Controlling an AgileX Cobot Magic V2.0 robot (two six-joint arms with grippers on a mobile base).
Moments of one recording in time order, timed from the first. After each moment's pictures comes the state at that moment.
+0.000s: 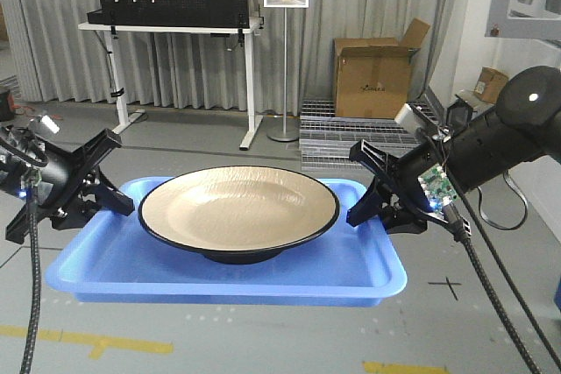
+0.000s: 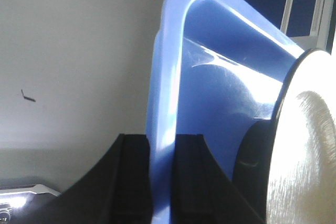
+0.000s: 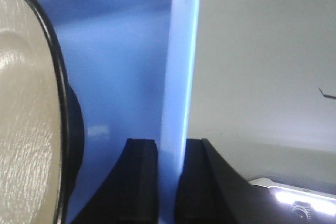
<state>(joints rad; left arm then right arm) 0.02 1.87 -1.86 -0.70 1.23 -0.18 0.14 1.91 -1.90 0.62 1.22 0.16</state>
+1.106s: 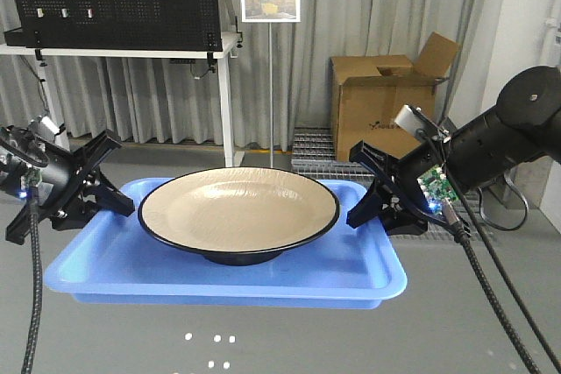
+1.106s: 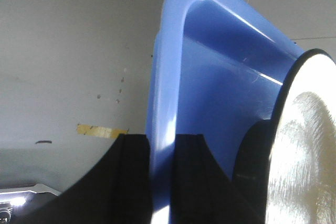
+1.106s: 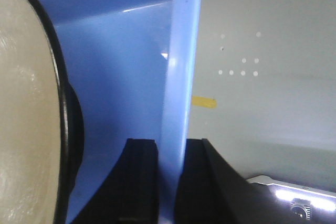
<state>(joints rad) 0.02 1.87 -1.86 -0.70 1.23 -0.18 0.14 1.91 -1.90 0.62 1.22 0.16</state>
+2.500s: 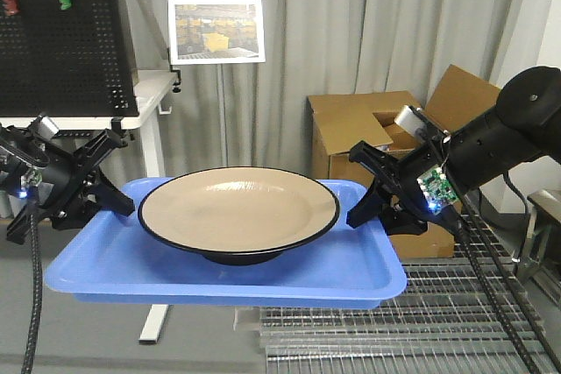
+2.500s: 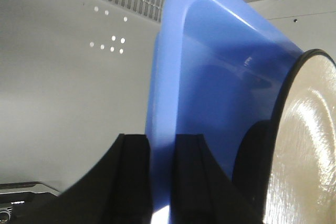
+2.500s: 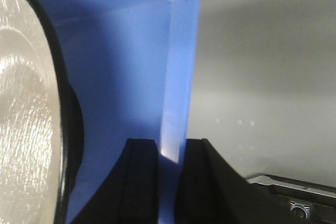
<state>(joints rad) 0.02 1.87 -1.86 -0.70 1.23 -0.18 0.14 1.91 -1.90 0.62 1.22 0.16</state>
